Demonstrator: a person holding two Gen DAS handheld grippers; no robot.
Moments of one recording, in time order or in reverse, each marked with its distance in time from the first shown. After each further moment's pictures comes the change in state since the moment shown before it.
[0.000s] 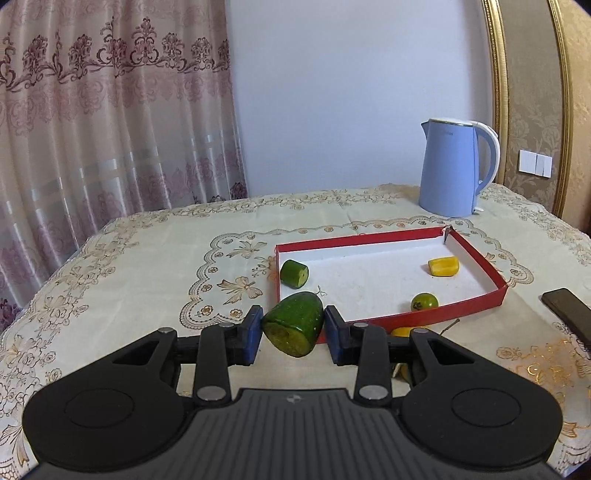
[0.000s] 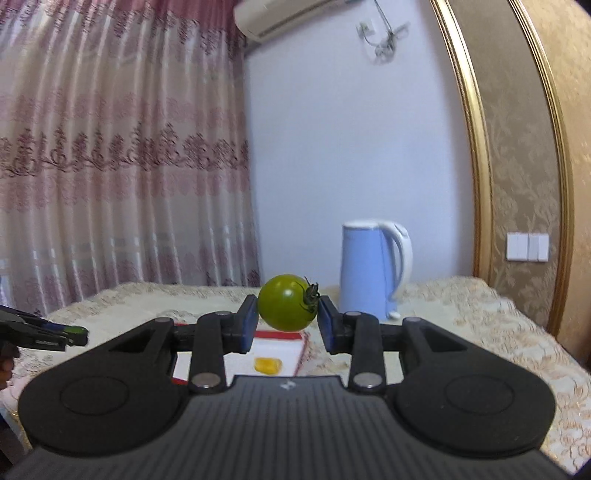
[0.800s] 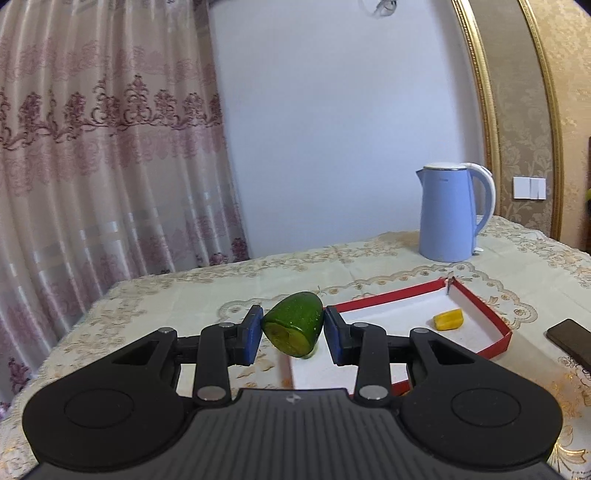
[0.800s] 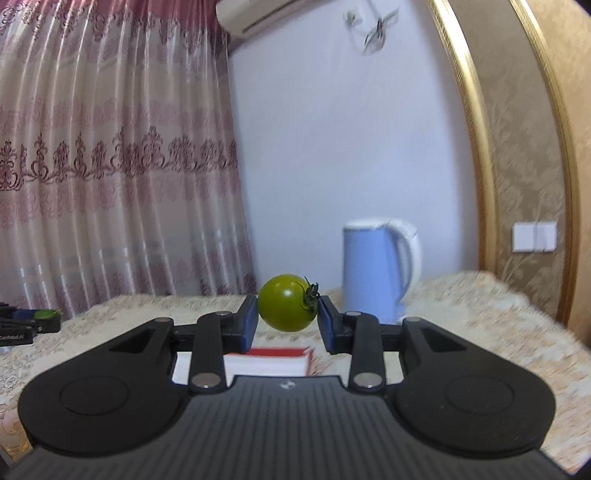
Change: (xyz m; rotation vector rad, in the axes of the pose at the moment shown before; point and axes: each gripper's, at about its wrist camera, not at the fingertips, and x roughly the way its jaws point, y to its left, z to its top) left arm -0.002 0.000 0.040 0.075 -0.163 -0.005; right arm 0.089 0.000 0.006 0.083 0.062 -0.016
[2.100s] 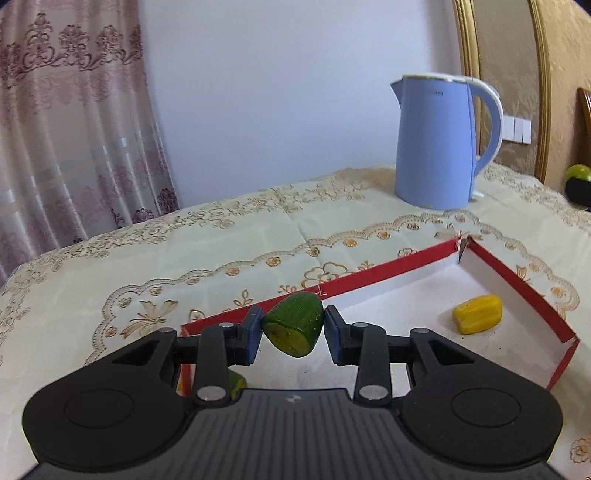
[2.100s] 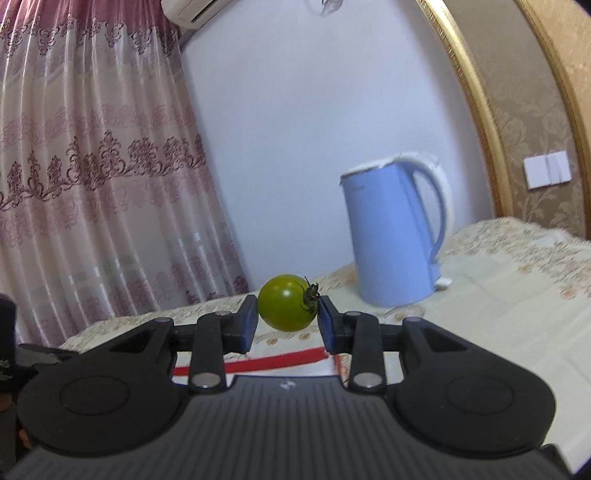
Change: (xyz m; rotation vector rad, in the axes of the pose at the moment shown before) left arm 0.211 -0.036 -0.005 0.064 0.198 -0.185; right arm 0.157 -0.007 -0.065 0.163 -0.013 -0.047
